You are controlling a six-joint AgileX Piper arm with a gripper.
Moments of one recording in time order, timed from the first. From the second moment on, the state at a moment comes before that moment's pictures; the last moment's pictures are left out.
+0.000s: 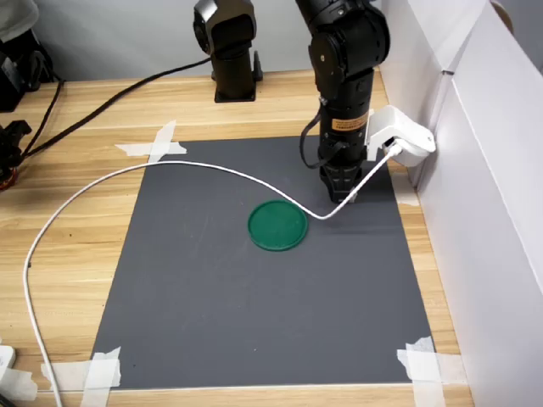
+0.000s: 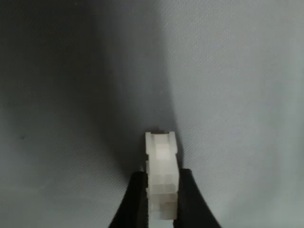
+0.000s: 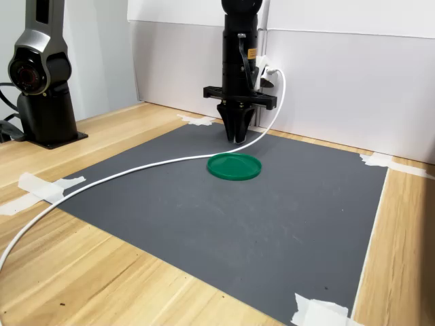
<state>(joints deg) 33.1 104.1 -66.3 2.0 48.8 -53.5</state>
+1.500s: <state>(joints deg) 9.3 82.2 -68.5 2.4 63.9 -44.5</state>
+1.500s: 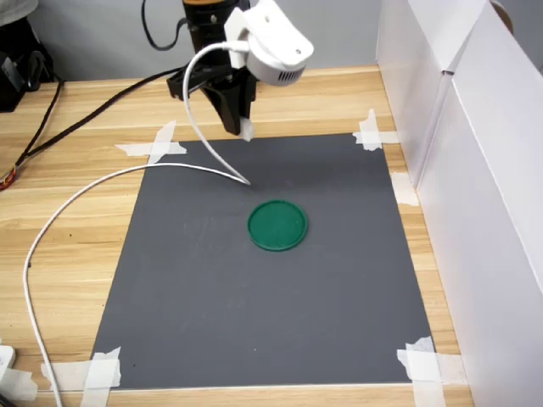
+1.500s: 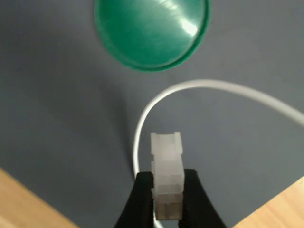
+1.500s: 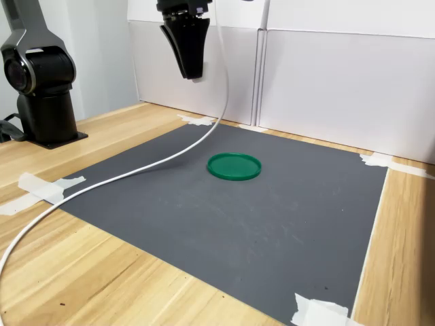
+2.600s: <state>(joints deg) 15.9 104.6 -73.5 -1.1 55.8 -38.9</state>
